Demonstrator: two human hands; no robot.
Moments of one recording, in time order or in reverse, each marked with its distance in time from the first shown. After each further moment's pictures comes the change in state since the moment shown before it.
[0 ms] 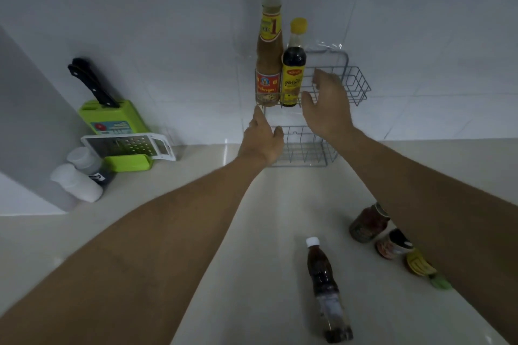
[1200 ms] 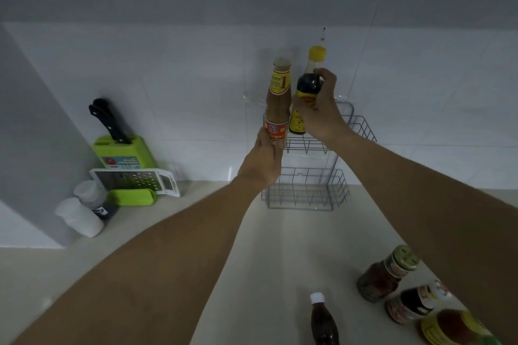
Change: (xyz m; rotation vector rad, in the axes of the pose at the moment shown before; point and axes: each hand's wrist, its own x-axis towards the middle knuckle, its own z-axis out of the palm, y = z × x) left_hand 0.034 0.016 -0.036 -0.006 0.043 0.155; right_hand 0.079 -0.032 -0.004 0.566 -0.112 -0.048
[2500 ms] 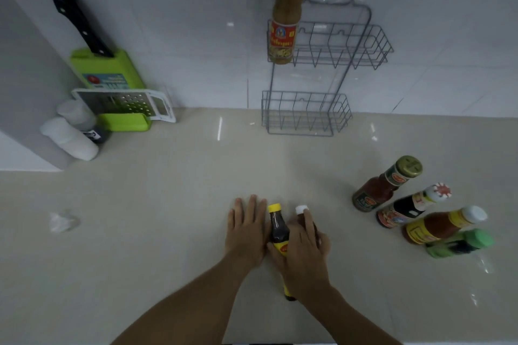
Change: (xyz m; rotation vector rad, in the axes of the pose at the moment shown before) left_hand -0.251 -0.169 0.139 0.621 -0.460 -0.138; right_hand -0.418 0.102 0.090 -0.938 -0.303 0.340
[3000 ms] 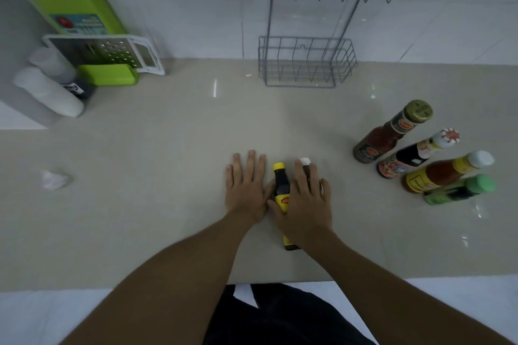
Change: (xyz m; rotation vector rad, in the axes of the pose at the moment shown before) left_hand -0.002 0.002 0.019 0.020 0.108 -0.052; right_hand 0.001 0.008 0.002 -0.185 -0.096 0.016
